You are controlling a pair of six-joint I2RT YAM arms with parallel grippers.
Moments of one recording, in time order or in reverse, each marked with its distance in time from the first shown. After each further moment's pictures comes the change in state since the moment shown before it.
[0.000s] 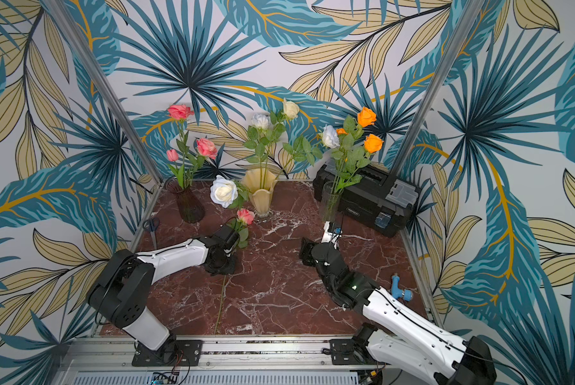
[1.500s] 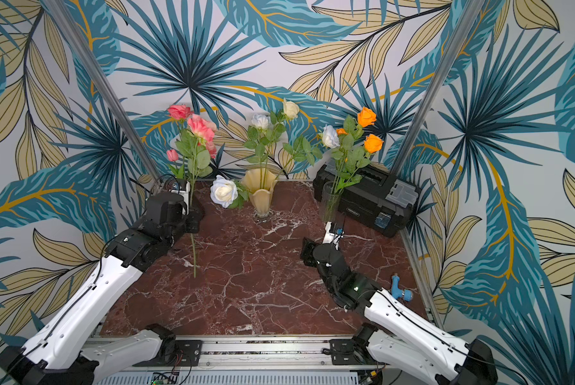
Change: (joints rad) left arm 0.117 -0.552 0.340 0.005 -0.321 0.313; right arm 0.000 -0.018 -0.001 -0.010 0.006 0.000
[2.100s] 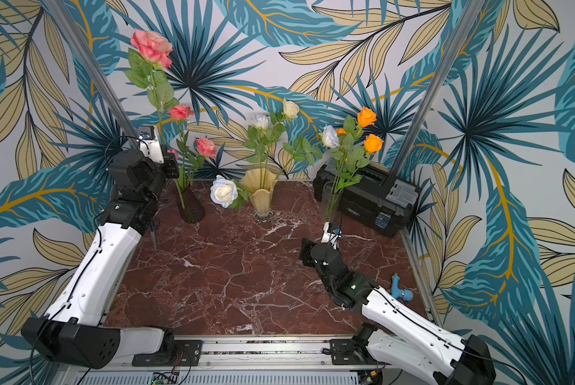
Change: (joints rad) left arm 0.294 0.244 0.220 0.538 0.167 0.206; right arm 0.000 0.033 0.000 0.001 0.000 0.000
